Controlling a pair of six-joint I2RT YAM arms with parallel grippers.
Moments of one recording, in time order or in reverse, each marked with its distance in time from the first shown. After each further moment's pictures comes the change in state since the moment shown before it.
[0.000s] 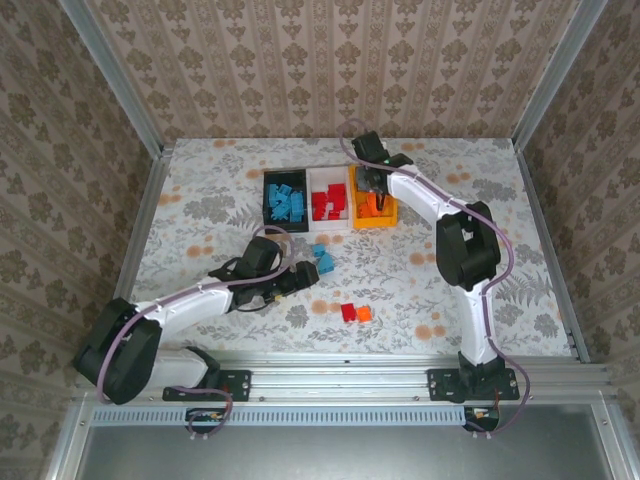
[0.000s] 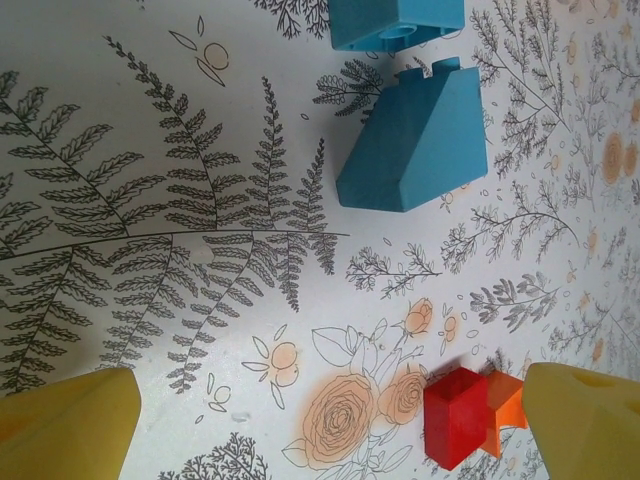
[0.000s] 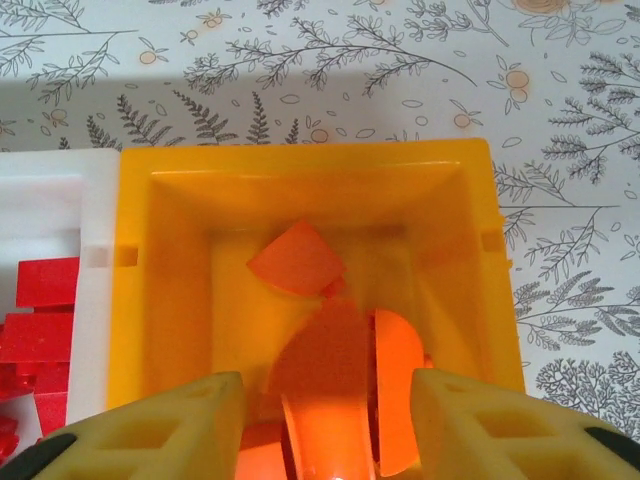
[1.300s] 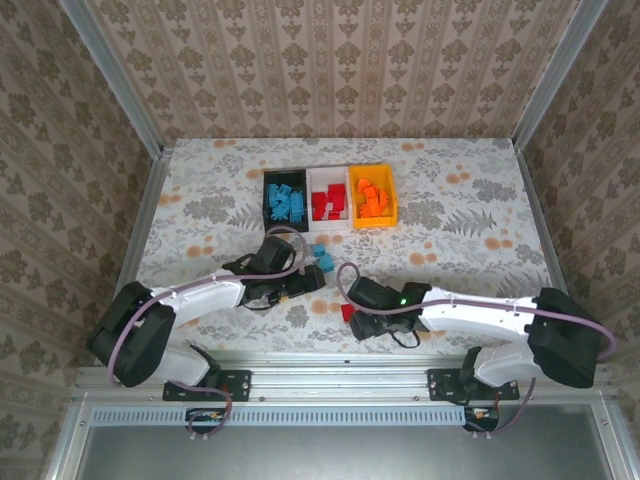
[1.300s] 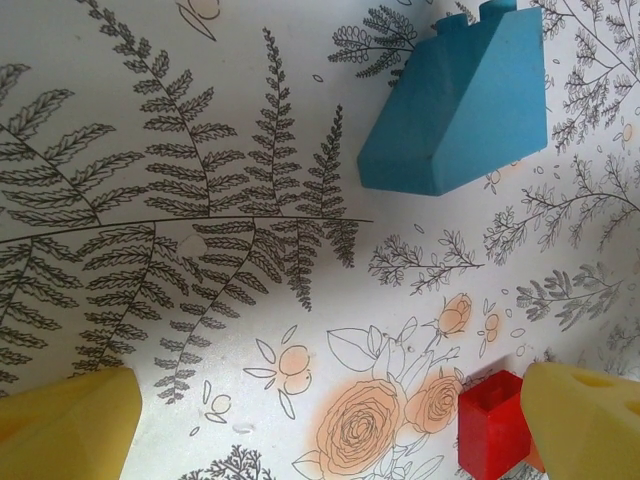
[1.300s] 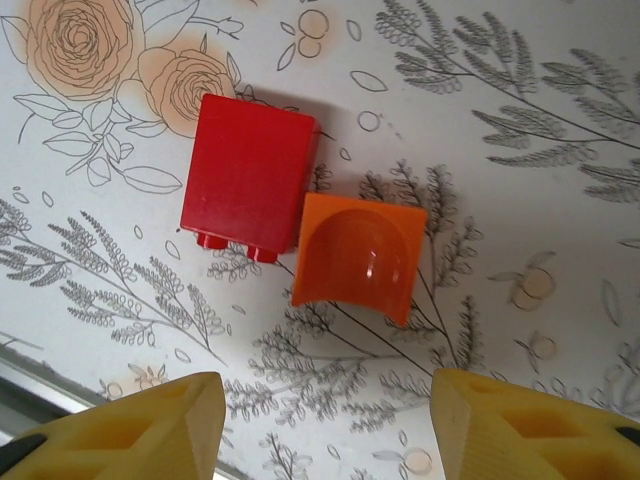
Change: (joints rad) left arm -0.060 0.105 0.072 -0.064 -0.053 0.008; right arm 0.628 -0.797 -1.125 0.050 -0.204 0.328
